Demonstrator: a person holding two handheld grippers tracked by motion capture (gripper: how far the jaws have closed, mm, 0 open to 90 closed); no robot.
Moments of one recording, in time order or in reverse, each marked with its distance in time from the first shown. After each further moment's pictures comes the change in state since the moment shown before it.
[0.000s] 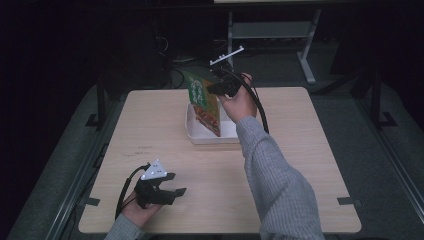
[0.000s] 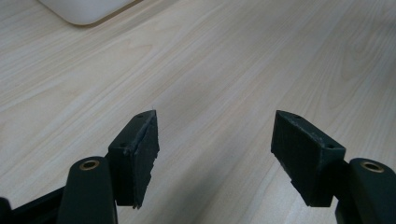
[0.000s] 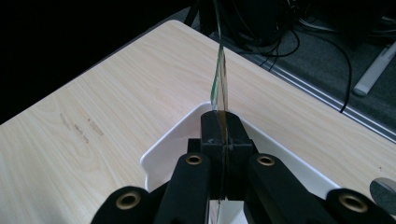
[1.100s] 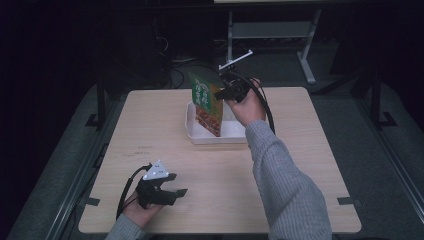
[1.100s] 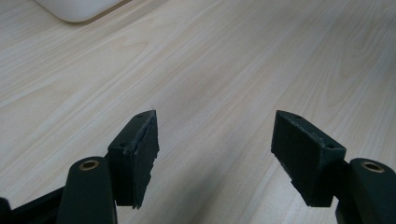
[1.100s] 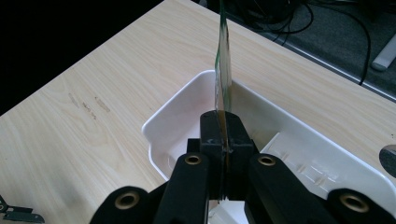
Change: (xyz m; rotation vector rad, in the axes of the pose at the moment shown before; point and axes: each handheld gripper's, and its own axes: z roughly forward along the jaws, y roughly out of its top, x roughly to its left) left arm -0.001 0.000 0.003 0.010 -0.007 0.003; right arm -0.015 -0.018 -0.007 0.069 0.044 0.047
